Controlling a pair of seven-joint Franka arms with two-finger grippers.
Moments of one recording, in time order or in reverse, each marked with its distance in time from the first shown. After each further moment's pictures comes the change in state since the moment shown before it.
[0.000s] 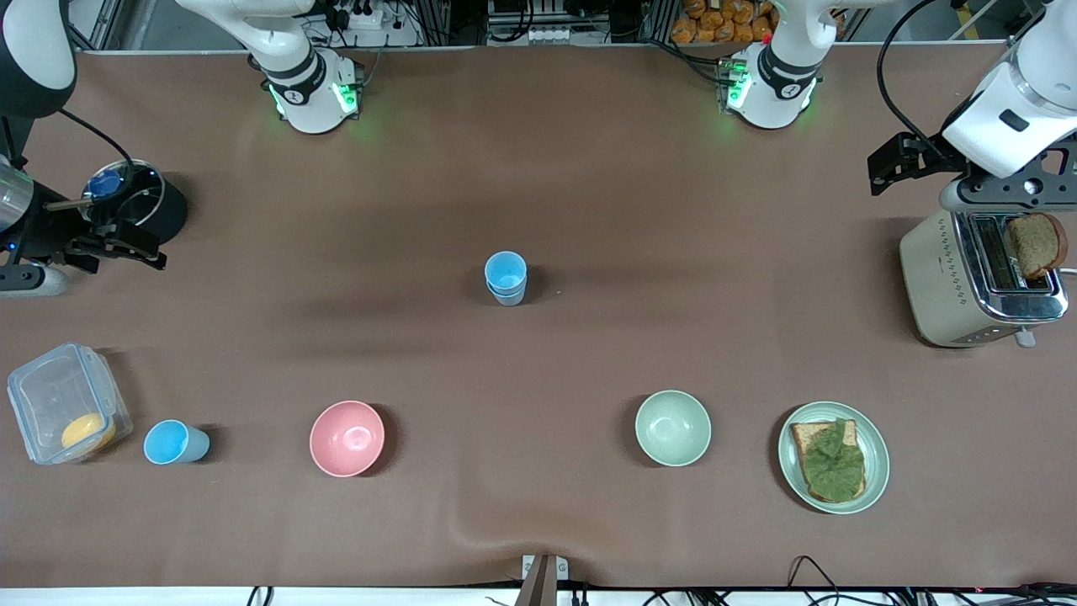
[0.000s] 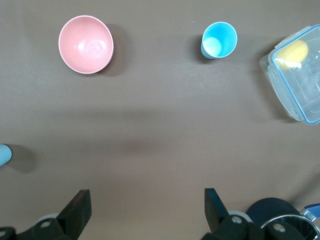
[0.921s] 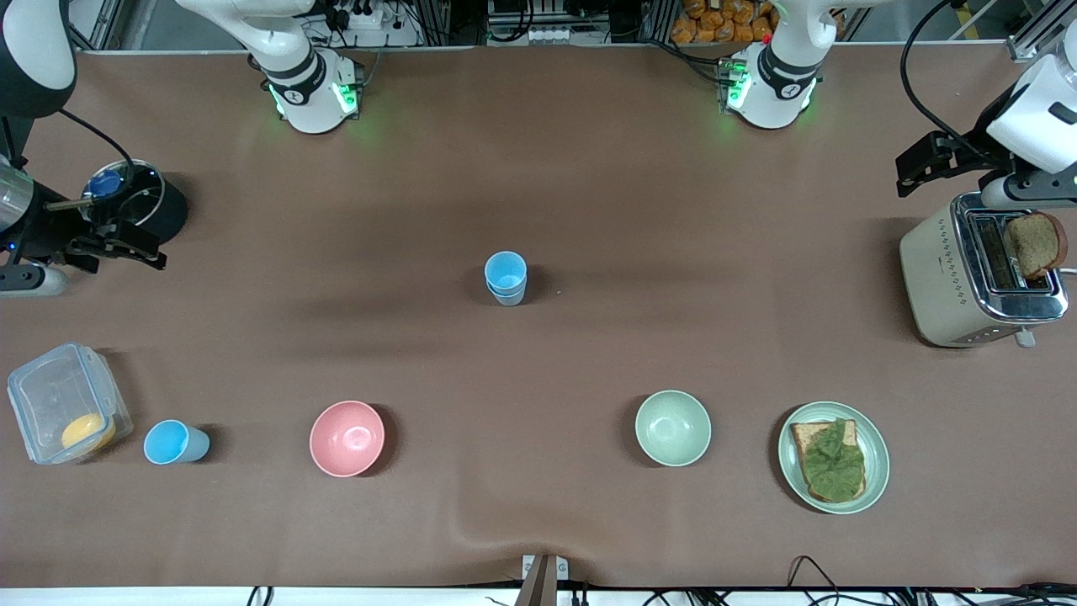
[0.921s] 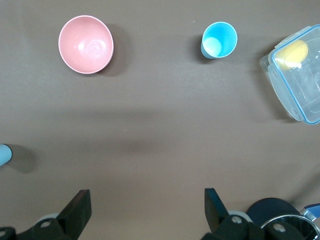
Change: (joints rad) left arm 0.029 0.001 0.016 0.028 0.000 0.000 0.001; right arm 0.000 0.000 0.000 0.000 0.000 0.000 0.000
